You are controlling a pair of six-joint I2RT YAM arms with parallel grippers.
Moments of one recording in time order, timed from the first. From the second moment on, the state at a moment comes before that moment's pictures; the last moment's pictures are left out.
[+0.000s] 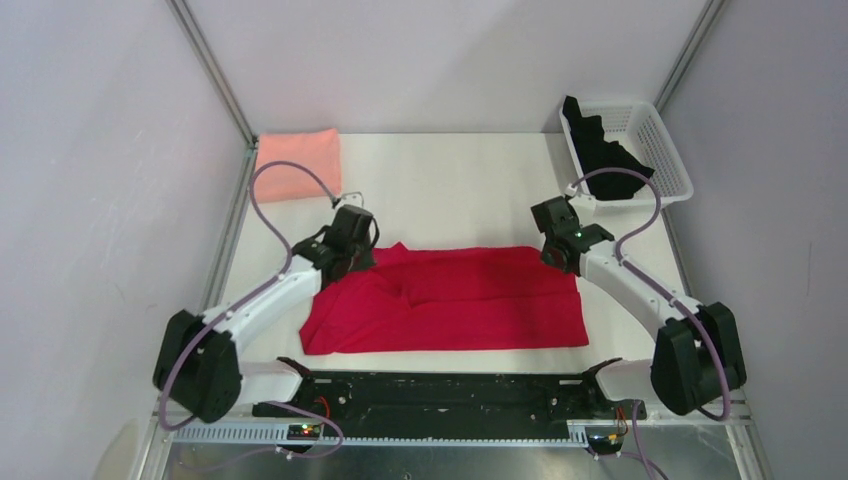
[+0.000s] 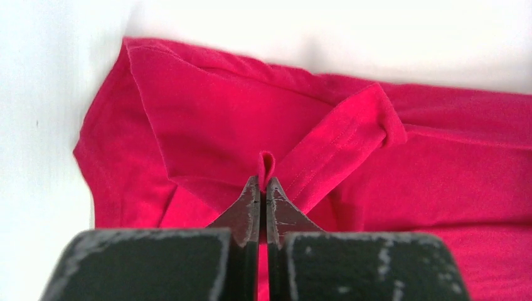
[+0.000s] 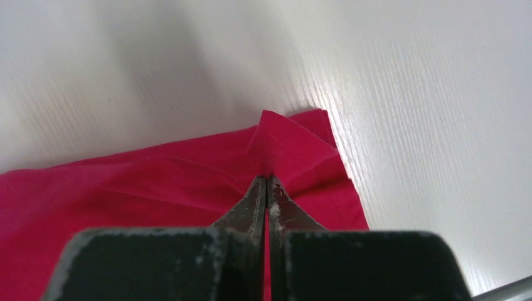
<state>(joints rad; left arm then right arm) -0.51 1.31 0.88 -0.45 -0.29 -0.51 0.40 1.35 0.94 -0.64 0.51 0.65</state>
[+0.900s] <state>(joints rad) -0.91 0.65 0.35 -0.70 -0.07 -0.91 0.43 1.03 0.67 -0.91 0.52 0.85</state>
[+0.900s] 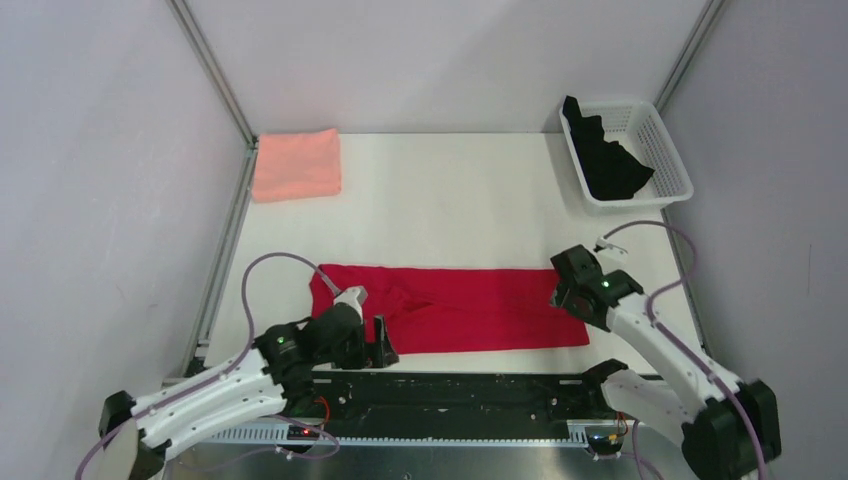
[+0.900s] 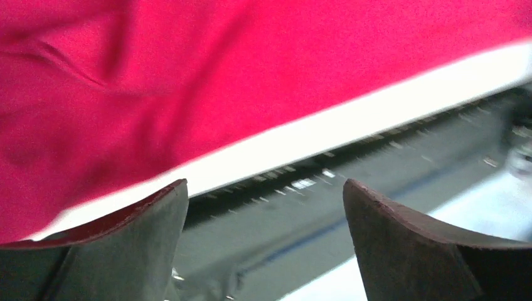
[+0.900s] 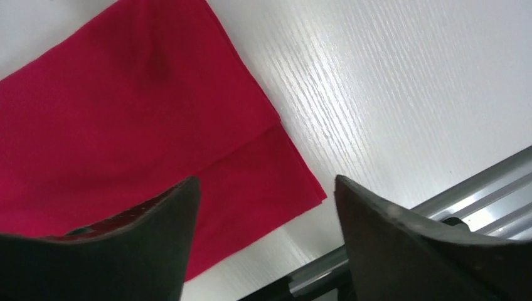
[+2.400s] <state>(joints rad) -0.28 2.63 2.31 -0.28 0.25 -0.86 0.65 1.46 0.66 -0.11 -0.39 0.60</state>
